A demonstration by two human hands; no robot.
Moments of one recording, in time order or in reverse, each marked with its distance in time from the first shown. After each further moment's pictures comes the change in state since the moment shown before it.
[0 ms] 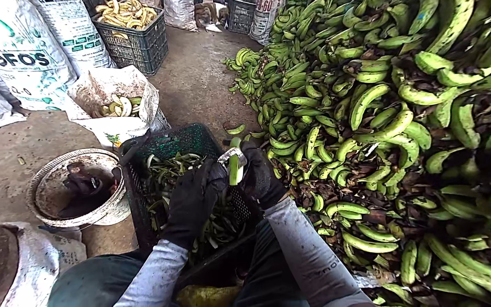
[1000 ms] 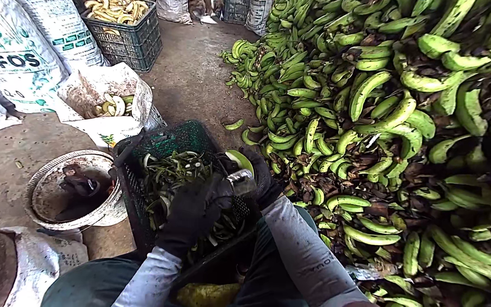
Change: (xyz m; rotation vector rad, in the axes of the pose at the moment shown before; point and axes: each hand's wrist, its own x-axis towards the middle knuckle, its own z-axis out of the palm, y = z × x) left_hand -0.015 -0.008 0.010 0.008 -0.072 0.265; right_hand 0.000 0.024 -0.022 0.707 0.002 0.336
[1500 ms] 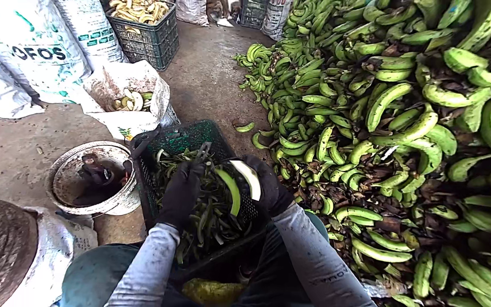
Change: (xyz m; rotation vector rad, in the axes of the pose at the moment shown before) left_hand 0.020 -0.032 -0.031 -0.401 -0.057 -0.737; right_hand -0.006 0.009 0.017 -0.402 -0.005 -0.032
